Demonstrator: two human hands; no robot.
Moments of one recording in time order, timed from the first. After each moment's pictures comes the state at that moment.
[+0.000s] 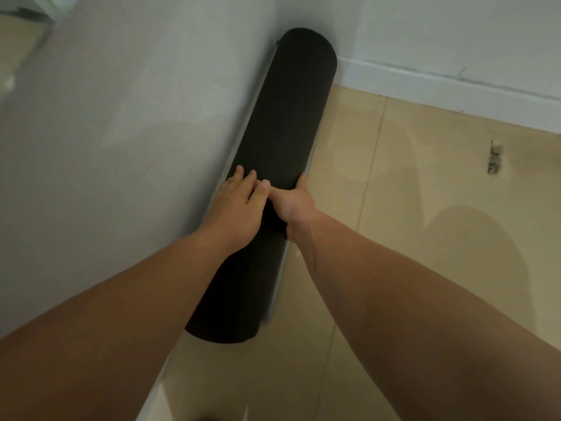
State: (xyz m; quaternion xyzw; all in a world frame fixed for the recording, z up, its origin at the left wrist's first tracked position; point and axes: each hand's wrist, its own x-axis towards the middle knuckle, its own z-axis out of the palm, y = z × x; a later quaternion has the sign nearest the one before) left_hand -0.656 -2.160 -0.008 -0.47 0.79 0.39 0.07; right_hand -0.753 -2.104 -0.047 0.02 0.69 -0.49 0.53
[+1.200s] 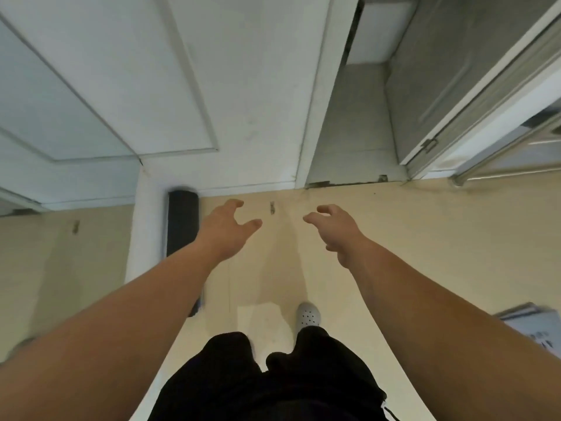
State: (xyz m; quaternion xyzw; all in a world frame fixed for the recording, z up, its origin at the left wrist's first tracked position) left_hand -0.812 -1.848 0.695 -0.32 0.86 0.39 0.14; right_hand -0.911 -1.640 0.702 0.10 0.81 -0.45 0.36
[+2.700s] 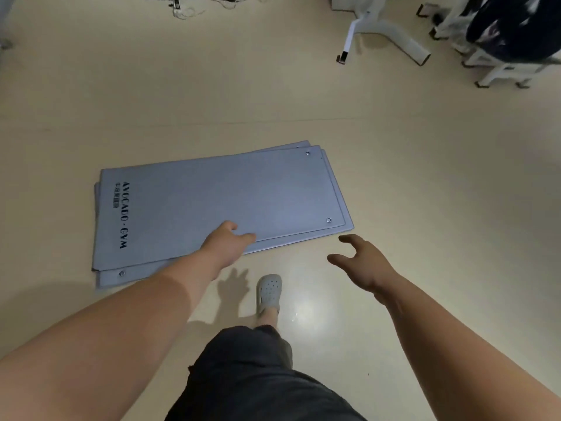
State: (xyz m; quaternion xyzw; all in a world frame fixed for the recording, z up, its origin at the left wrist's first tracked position) left_hand -0.294 -0.719 0.686 0.27 0.80 0.21 0.50; right_hand -0.019 -0.656 0.747 0.65 0.62 -0.44 0.02
